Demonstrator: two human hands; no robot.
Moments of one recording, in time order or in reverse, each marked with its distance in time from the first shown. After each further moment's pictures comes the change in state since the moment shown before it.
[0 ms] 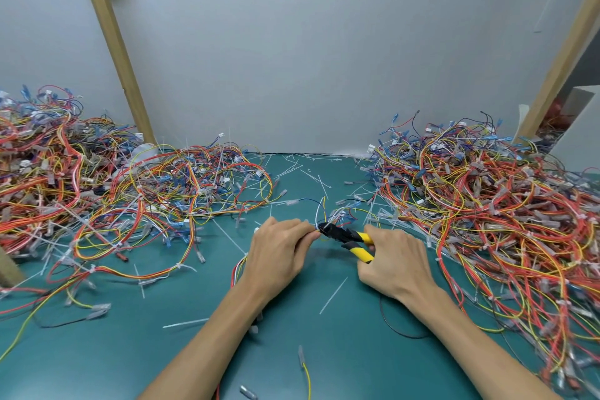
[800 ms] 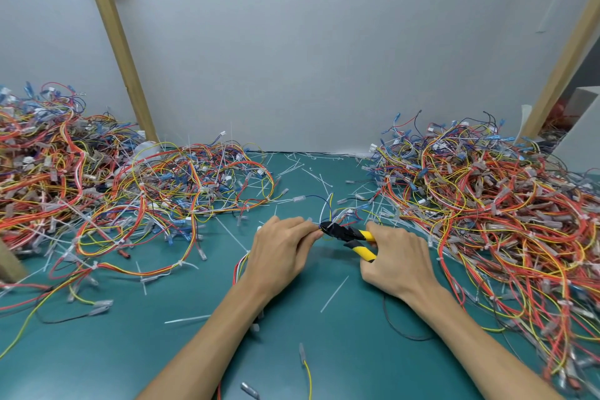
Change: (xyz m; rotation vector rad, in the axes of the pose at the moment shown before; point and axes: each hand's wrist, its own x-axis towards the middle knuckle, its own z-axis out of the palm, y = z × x) left_hand 0.001 0.005 -0.005 -0.024 0.003 0.010; right_hand 0.000 0.000 -0.004 -0.056 0.029 -0.021
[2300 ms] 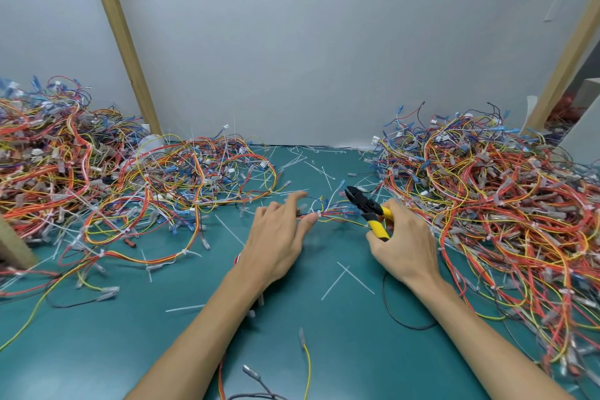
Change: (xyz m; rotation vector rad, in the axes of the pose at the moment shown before) left_hand -0.002 -0.009 -0.001 -0.003 -0.251 -0.246; right_hand -0.002 0.005 0.003 0.349 0.195 0.153
